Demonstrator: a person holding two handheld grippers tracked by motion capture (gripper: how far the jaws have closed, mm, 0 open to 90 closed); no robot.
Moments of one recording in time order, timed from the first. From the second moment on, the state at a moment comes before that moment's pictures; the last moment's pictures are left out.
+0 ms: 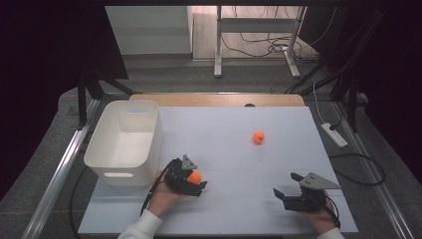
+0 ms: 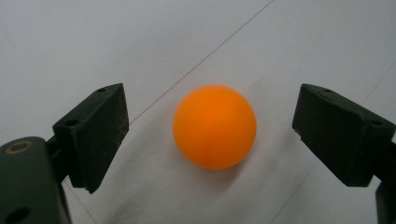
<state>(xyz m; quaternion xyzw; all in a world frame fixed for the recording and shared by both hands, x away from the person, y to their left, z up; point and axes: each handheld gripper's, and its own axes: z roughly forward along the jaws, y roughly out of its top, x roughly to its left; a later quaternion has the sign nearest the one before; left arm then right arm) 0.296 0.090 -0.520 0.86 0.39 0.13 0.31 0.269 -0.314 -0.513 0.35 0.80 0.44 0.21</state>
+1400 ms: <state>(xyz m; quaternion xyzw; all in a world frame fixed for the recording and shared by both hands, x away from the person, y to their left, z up) 0.288 0.097 -0.517 0.86 0.37 0.14 0.34 0.269 -0.315 -0.513 0.35 0.80 0.44 0.21</state>
